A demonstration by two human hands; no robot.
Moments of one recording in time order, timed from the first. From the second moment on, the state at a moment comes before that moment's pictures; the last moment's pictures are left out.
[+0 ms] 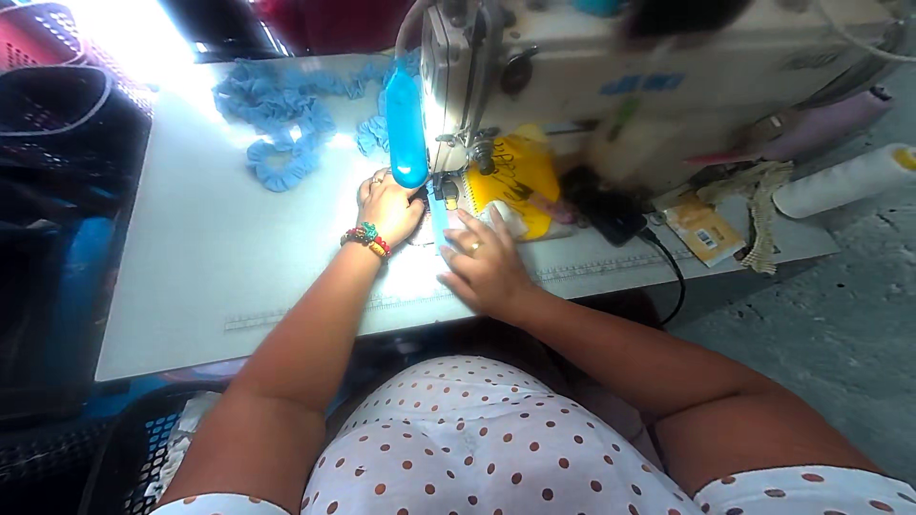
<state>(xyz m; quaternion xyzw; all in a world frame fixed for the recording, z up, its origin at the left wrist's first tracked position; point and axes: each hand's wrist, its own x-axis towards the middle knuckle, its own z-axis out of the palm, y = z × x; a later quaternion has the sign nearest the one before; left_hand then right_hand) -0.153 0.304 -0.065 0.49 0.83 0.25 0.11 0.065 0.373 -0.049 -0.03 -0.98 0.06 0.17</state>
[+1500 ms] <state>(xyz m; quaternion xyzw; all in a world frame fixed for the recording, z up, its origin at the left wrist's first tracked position) -0.086 -0.035 -0.144 0.38 0.87 0.22 0.23 0.069 0.342 -0.048 0.12 -0.96 0.12 0.24</state>
